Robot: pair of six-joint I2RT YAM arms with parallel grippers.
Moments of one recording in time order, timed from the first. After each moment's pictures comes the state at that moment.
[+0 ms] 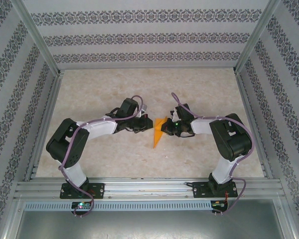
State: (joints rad) left arm -0.56 1.74 0.97 -0.01 0.61 -0.85; right arm 0.38 1.77 0.78 0.00 -0.56 0.78
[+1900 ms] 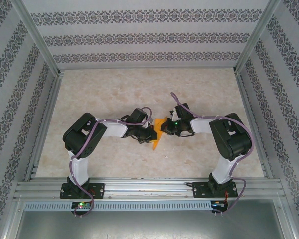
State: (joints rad) left arm -0.64 1.94 0.97 0.03 0.64 -0.90; right arm 0.38 1.78 0.80 -0.04 -0.56 0.76
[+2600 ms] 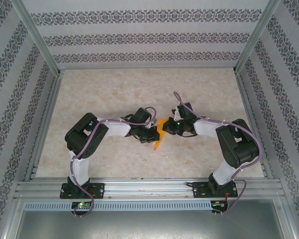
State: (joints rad) left arm -0.68 1.96 1.05 -0.08 0.59 -0.82; right arm 0.39 1.67 0.76 -0.07 -0.54 0.75
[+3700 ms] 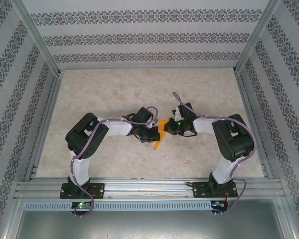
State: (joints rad) left arm -0.69 1.96 1.09 -0.16 0.55 -0.77; right arm 0.34 1.76 0.79 -0.07 -0.56 0.67
